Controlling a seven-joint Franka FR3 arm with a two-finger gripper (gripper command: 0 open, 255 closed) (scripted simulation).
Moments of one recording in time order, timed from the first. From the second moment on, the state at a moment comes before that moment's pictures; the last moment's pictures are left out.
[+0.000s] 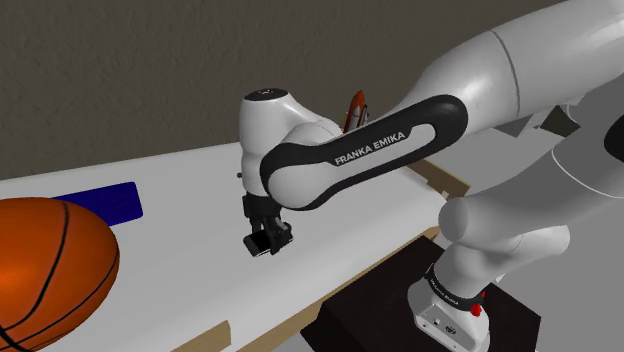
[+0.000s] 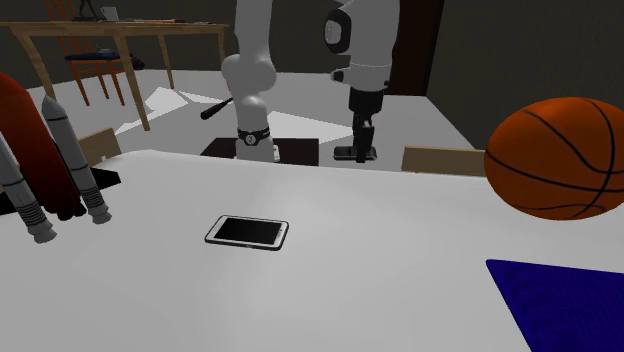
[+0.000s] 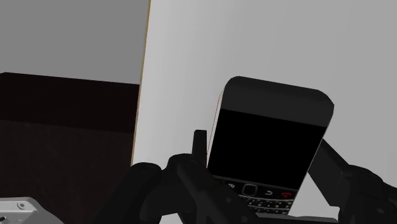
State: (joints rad) arm -0.82 -0.25 1.56 -2.27 0.33 2.18 2.09
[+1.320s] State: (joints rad) arm -0.55 -0.37 1.20 -2.12 0.38 1.89 2.05
